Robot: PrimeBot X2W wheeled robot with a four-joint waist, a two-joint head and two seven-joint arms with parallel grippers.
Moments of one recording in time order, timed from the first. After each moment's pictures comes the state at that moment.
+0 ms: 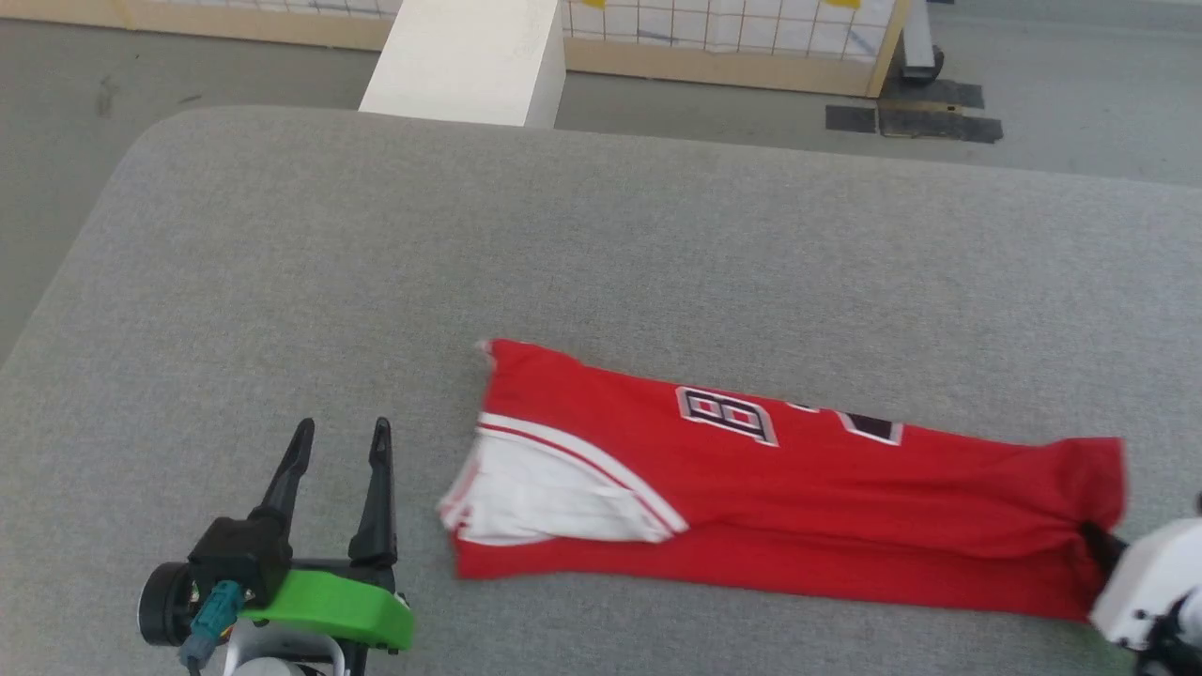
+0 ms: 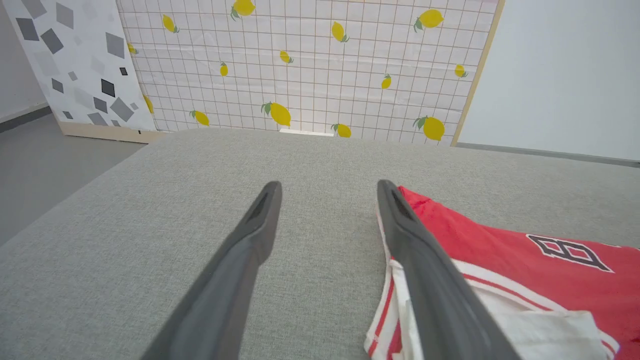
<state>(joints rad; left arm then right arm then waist) 0.00 0.08 0.01 0.07 -0.14 -0.12 -0.26 -0.07 -0.19 -0.32 0.28 0.40 0.13 0.52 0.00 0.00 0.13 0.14</state>
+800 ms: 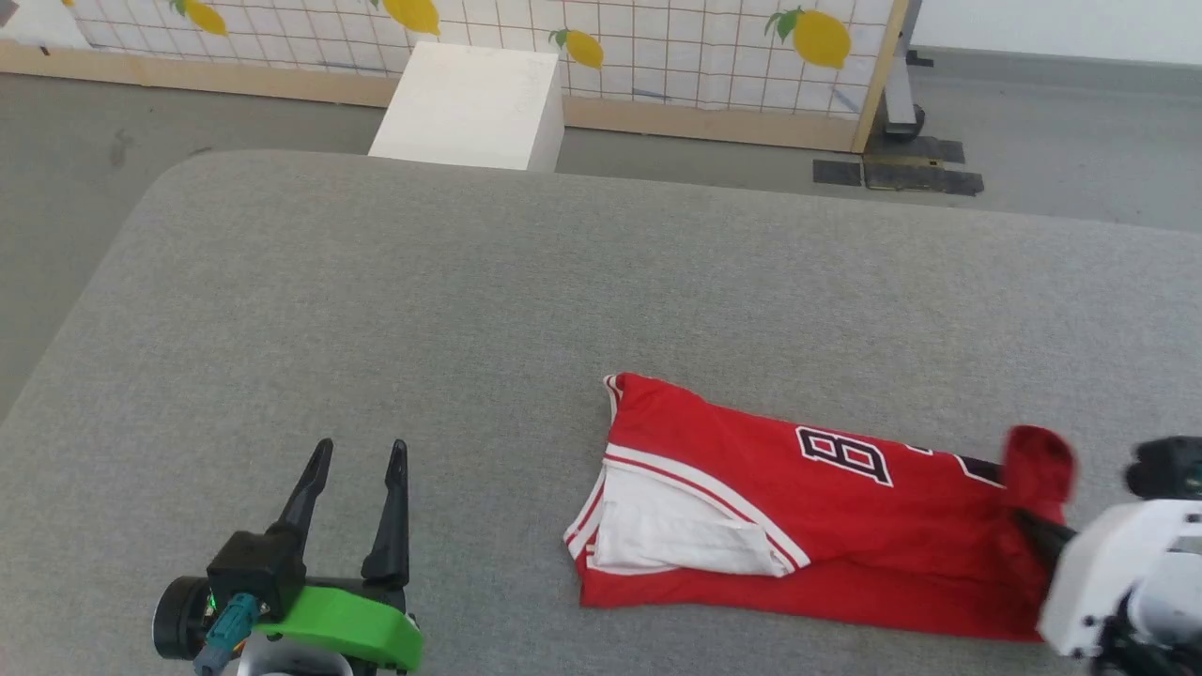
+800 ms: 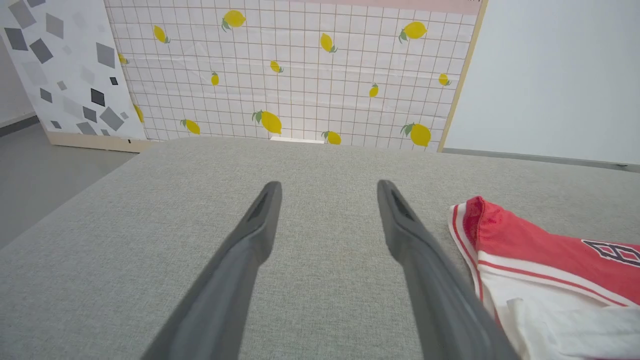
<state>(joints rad) 0.02 0.09 -0.03 0.09 -0.15 -0.12 -0.26 0.02 -0.23 -0.16 -0.02 0.43 0.13 0.68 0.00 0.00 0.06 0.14</state>
